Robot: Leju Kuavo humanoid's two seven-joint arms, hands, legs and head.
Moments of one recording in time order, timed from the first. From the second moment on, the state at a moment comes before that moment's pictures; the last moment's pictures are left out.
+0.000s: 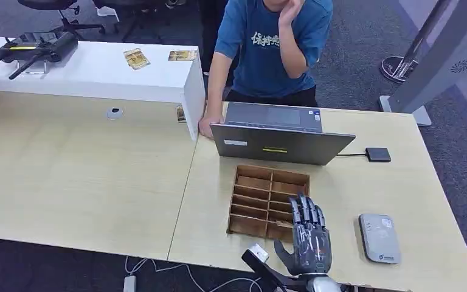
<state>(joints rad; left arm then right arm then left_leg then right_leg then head) 0.18 -0.07 -0.45 0.02 0.71 -0.18 -0.22 -0.03 -0.04 0.55 -1.35 1.28 -0.44 0.33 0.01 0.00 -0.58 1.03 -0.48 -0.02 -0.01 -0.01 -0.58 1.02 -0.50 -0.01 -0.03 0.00</state>
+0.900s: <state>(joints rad) 0.18 -0.07 -0.45 0.02 0.72 -0.18 -0.22 -0.01 -0.04 0.56 -1.36 1.27 -0.45 0.32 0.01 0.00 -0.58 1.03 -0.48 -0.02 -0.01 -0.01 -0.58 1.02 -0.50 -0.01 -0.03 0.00</state>
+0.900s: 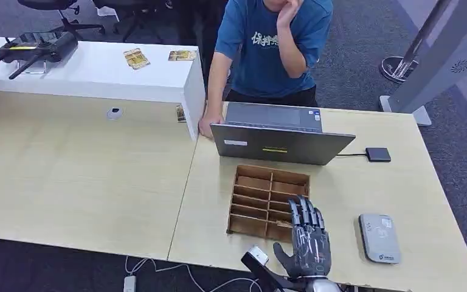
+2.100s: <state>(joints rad) 0.18 -0.08 -0.45 0.02 0.73 -0.18 -0.22 -0.02 -0.05 0.56 -1.35 1.25 -0.43 0.32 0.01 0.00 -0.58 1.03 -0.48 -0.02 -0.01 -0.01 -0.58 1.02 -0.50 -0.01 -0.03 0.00</state>
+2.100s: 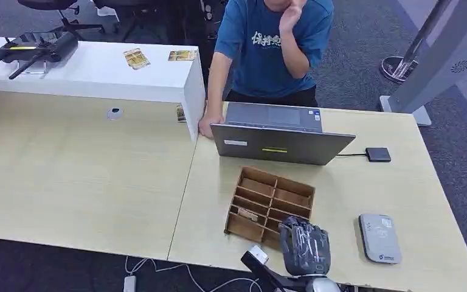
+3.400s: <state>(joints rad) 0.18 -0.08 -0.50 0.02 0.74 -0.16 -0.25 0.20 0.27 -0.03 -1.86 0.95 -0.70 -0.45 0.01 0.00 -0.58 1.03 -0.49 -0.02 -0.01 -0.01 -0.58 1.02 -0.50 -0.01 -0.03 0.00</state>
